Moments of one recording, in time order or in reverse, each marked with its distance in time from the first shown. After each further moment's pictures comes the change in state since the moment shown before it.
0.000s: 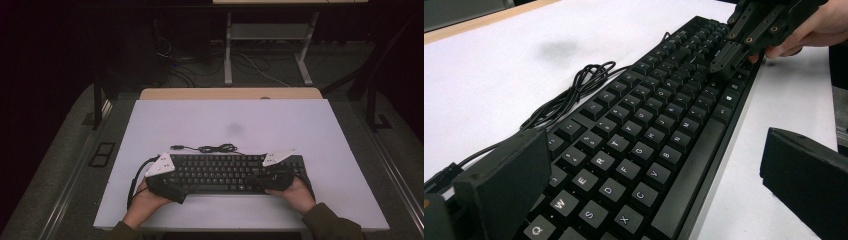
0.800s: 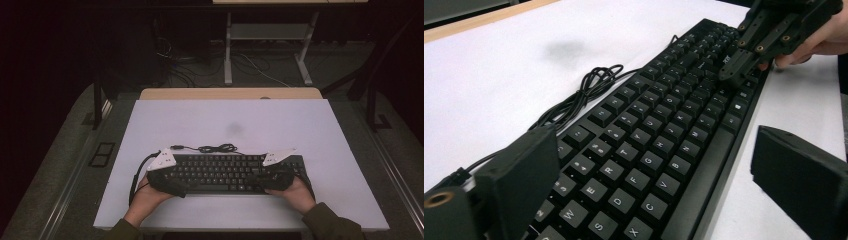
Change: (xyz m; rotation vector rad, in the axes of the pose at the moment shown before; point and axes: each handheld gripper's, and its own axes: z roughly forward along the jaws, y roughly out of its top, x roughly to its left) left arm 0.006 0.009 0.005 0.015 0.014 -0.024; right arm -0.001 -0.001 0.000 -0.002 0.010 0.008
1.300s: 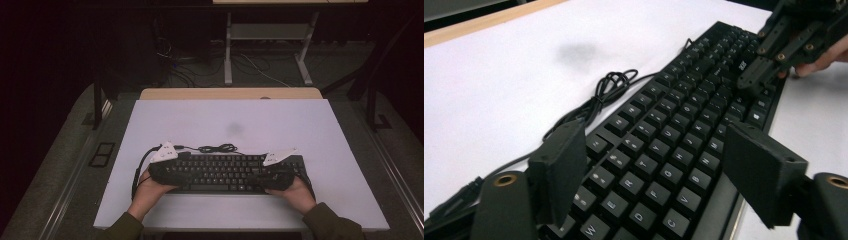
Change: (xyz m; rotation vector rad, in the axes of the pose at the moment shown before) left arm 0.012 0.010 0.007 0.008 0.015 -0.021; right arm -0.001 0.000 0.000 -0.001 0.002 0.004
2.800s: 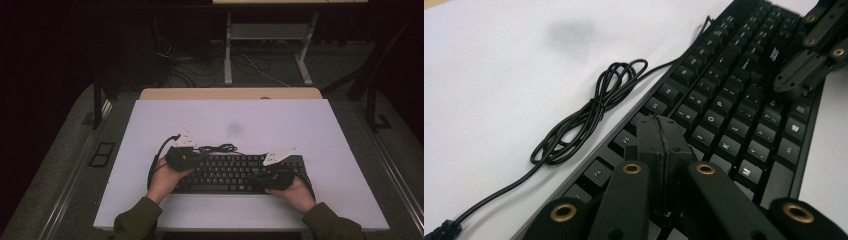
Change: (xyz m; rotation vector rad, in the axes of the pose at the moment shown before) left arm 0.008 0.023 0.047 0.162 -0.004 -0.002; right arm -0.001 0.000 0.000 0.000 0.000 0.003
